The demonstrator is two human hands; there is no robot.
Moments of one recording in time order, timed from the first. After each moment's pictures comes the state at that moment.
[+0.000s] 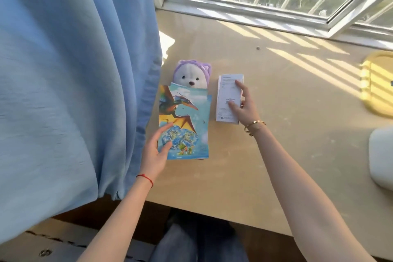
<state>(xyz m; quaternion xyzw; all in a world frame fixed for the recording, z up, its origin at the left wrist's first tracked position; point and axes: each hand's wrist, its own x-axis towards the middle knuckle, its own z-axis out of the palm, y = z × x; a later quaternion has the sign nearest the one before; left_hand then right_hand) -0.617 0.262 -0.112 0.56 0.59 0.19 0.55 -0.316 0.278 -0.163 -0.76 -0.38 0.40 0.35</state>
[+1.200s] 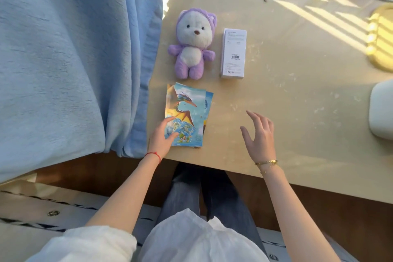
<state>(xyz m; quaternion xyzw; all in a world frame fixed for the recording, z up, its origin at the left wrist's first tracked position) -0.685 0.178 -0.196 0.63 0.60 0.06 0.50 -0.408 0.059 -0.152 -0.82 -0.48 0.20 0.21</state>
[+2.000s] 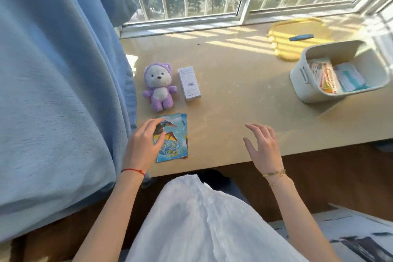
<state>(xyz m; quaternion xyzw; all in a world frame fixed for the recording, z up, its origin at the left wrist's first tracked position) -0.664 0.182 0.040 0.88 0.39 0.11 0.25 -0.422 -0.053 0.010 -0.87 -0.43 0.07 0.25</state>
